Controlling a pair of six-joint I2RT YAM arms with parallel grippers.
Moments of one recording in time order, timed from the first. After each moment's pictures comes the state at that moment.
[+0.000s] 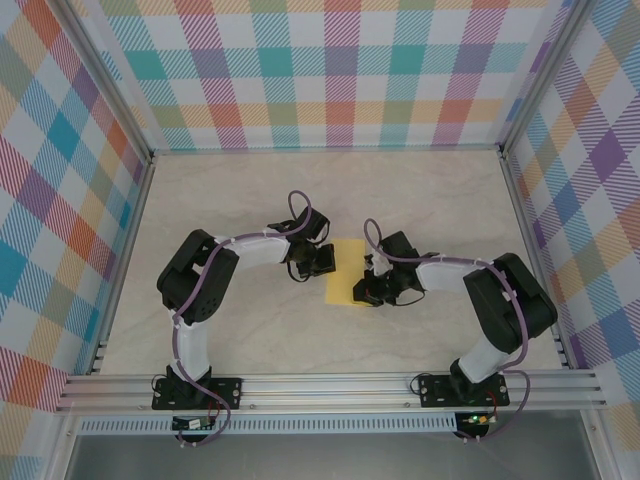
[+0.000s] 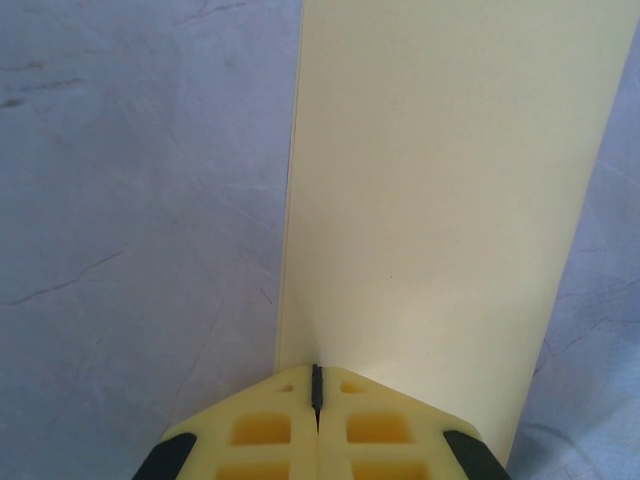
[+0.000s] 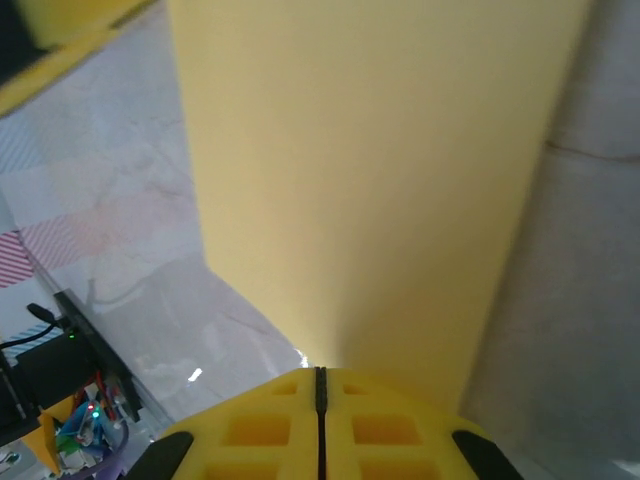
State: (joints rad) left arm -0.65 1.96 1.21 -0.37 0.30 -0.77; right arm 0.51 1.63 0.69 -0.23 -0.66 0.65
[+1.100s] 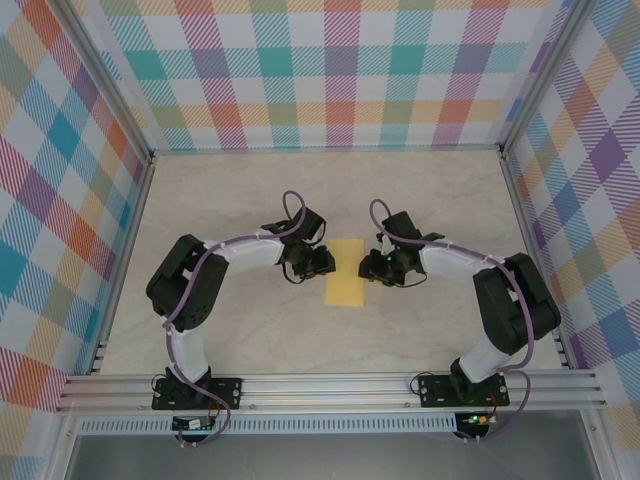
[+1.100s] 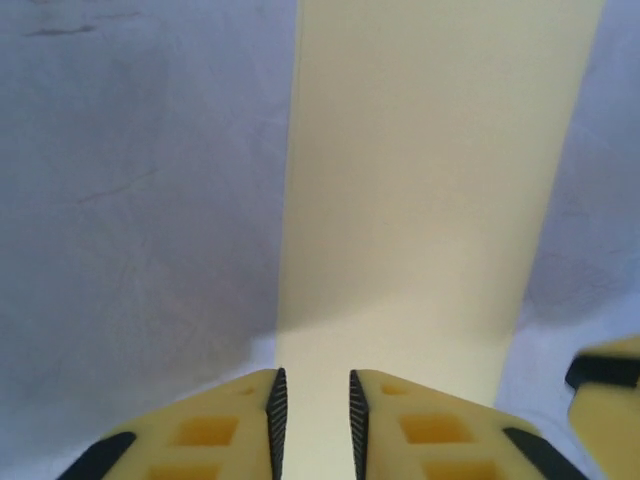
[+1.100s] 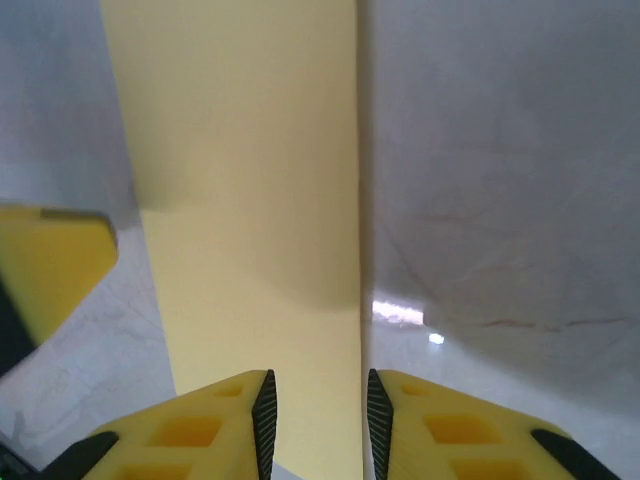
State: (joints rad) left arm -0.65 1.86 1.17 -0.41 0.30 -0.79; right arm 0.45 1.61 0.87 -0.42 -0.39 0.66
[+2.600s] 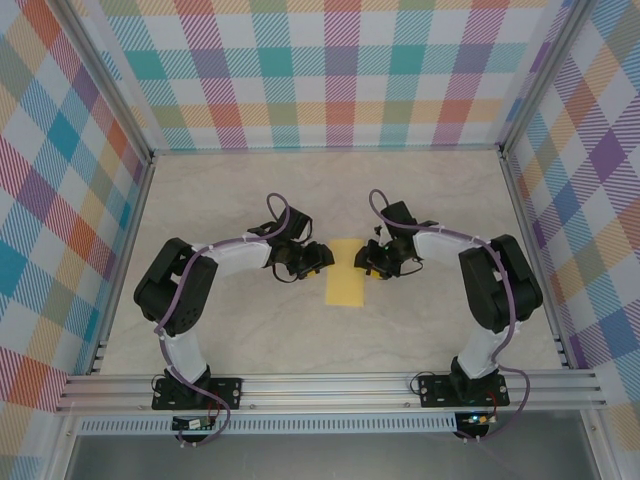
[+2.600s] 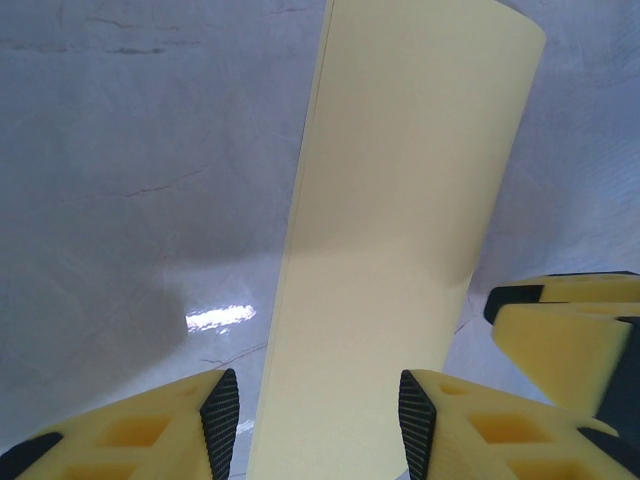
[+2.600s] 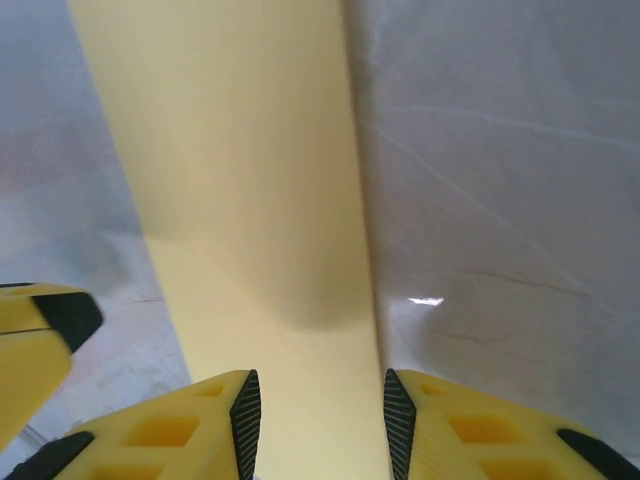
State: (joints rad) left arm -0.58 1.82 1.07 -0.28 0.40 -0.89; right arm 0.41 1.74 0.99 -0.44 -0.48 0.68
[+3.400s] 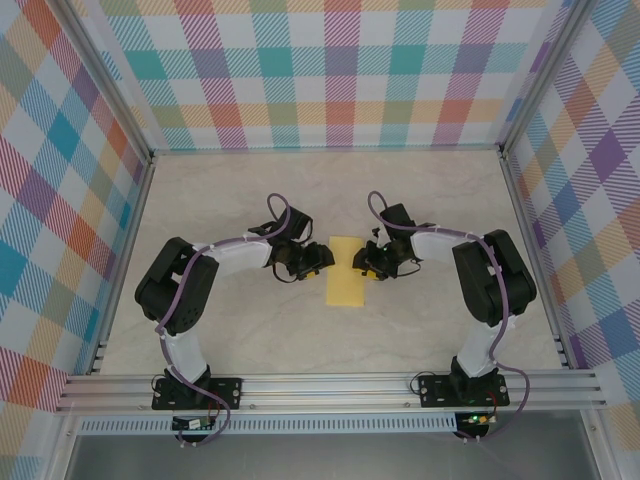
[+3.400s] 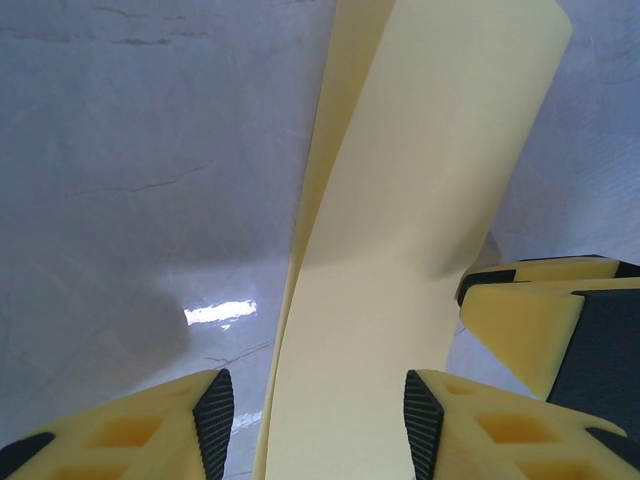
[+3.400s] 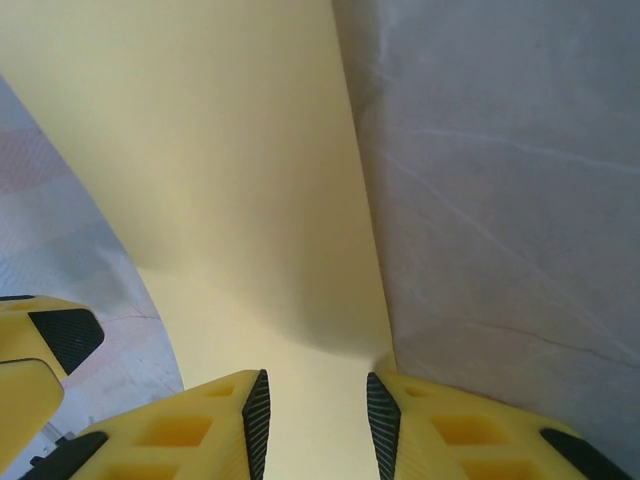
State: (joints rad) left arm -0.58 1.82 1.08 -0.29 0.40 -0.89; right arm 0.41 1.81 0.98 -0.38 -0.52 0.69
